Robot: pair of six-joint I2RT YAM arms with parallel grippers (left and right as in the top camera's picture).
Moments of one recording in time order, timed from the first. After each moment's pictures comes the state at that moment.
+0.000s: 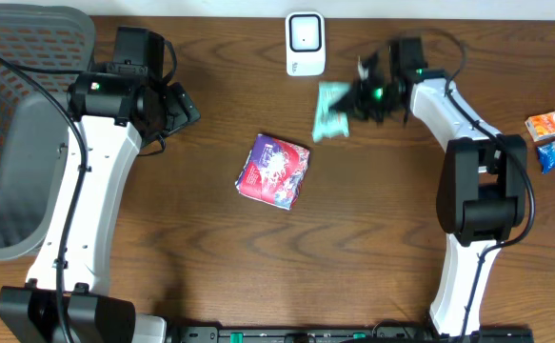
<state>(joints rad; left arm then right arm) -0.11 1.60 1.60 -1.21 -0.14 -0.65 0.12 2.22 1.68 -0.57 -0.74 0.44</state>
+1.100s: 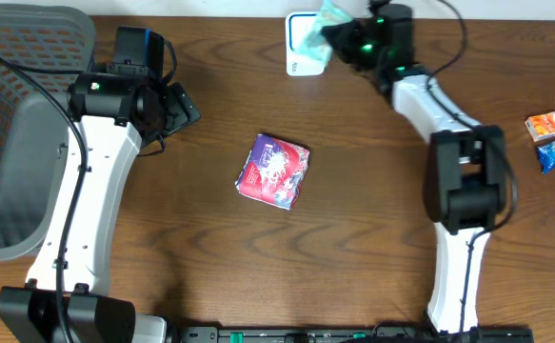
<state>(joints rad) -0.11 1.60 1.60 -1.21 -0.14 -0.65 0.14 2.32 1.77 0.10 -0.56 0.94</state>
